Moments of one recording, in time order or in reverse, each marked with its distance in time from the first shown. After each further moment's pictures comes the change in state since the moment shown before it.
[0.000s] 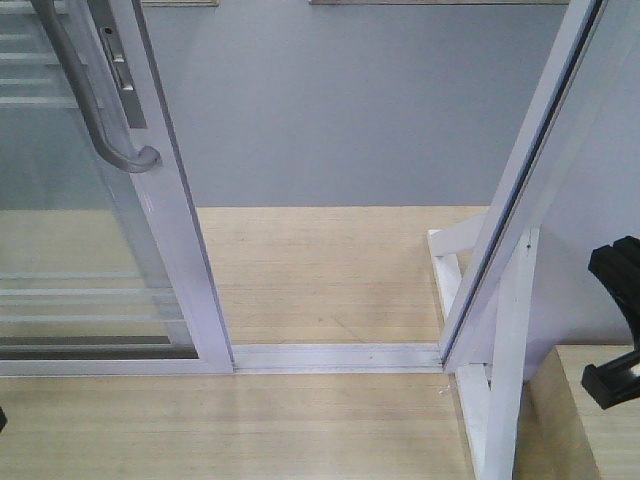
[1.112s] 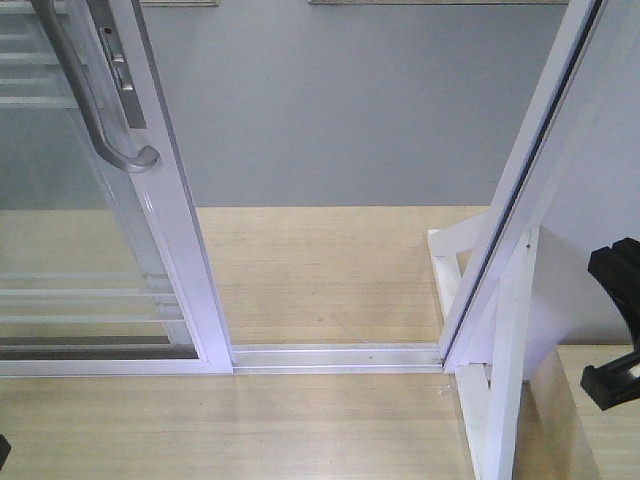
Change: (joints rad) left arm 0.054 -0.212 0.138 0.009 -0.013 0.009; right arm 0.000 0.000 0.003 0.002 0.002 0.000
